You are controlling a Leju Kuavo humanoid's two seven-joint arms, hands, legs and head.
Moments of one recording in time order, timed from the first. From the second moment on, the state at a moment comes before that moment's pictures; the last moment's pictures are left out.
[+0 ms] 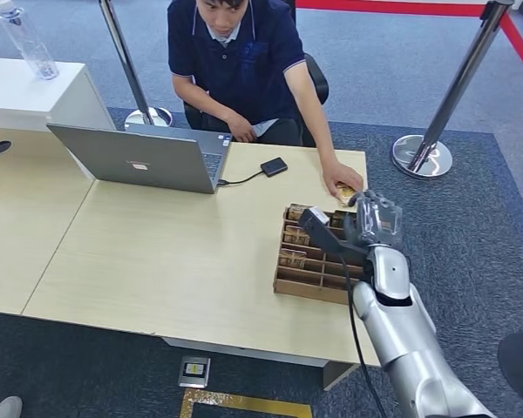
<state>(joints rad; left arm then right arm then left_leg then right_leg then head) -0.09 -0.20 1.32 -0.19 -1.03 0.03 -0.06 -0.58 0.12 0.33 -0.51 1.40 -0.39 0.03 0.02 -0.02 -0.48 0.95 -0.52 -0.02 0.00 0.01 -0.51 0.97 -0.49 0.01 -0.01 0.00</state>
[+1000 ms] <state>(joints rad) -0.09 -0.20 1.32 -0.19 -1.03 0.03 -0.06 -0.46 0.08 0.33 -0.71 1.43 -0.42 0.01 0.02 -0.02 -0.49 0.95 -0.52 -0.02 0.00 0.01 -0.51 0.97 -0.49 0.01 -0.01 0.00</state>
